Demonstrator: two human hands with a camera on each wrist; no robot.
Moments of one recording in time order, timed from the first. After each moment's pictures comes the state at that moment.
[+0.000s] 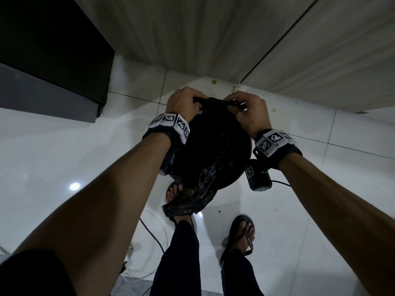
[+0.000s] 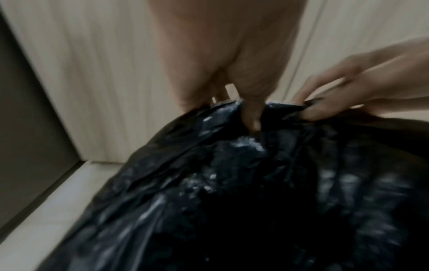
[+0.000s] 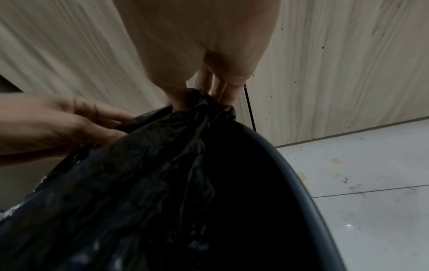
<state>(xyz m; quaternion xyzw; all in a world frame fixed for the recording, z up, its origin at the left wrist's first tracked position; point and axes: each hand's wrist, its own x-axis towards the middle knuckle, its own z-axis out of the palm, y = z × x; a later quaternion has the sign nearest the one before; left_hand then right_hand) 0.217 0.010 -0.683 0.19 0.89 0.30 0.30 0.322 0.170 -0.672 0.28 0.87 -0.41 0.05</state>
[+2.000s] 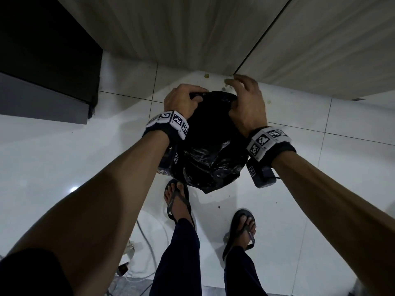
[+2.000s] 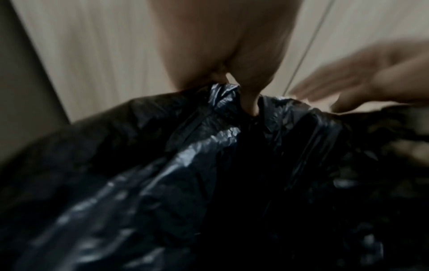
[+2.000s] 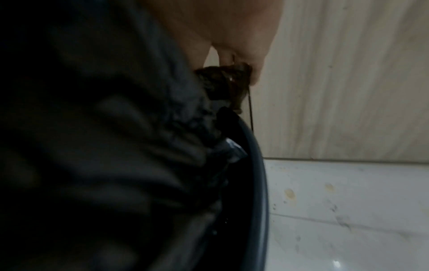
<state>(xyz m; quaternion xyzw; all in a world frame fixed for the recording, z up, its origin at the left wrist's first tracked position) 0.226 0.023 -0.694 0.17 0.88 0.34 0.30 0.334 0.164 -0.674 0.22 0.94 -0.27 0.00</state>
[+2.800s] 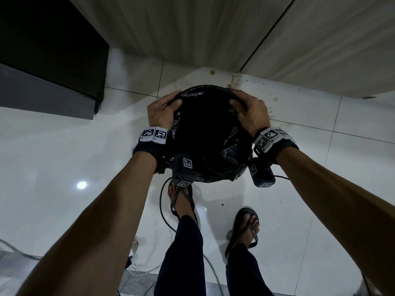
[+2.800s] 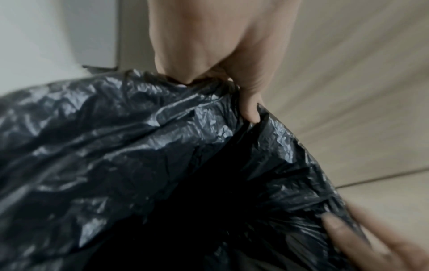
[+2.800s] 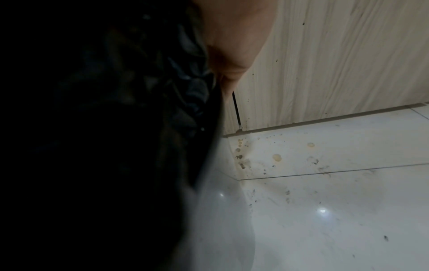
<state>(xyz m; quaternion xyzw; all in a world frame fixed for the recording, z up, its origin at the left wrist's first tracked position) 0.245 -0.032 -0.700 -0.13 0.75 0.59 0.26 0.353 0.172 -0.702 0.26 0.89 -0.37 0.05</state>
